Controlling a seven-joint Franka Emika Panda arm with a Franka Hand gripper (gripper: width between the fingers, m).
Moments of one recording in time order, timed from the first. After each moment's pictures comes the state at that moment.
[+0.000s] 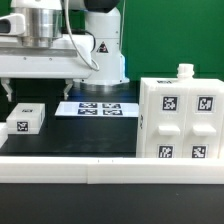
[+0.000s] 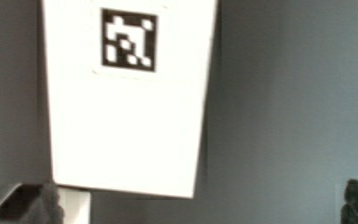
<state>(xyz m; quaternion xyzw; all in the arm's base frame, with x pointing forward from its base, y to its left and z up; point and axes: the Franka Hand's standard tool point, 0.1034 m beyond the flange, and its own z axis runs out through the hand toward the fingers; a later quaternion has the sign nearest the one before) 0.439 -0.159 0.054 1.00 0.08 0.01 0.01</state>
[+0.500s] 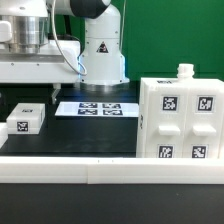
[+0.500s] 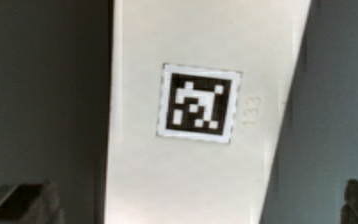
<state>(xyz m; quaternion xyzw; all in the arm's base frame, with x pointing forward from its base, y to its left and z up) 0.425 -0.177 0.041 1.00 0.08 -0.01 0.01</state>
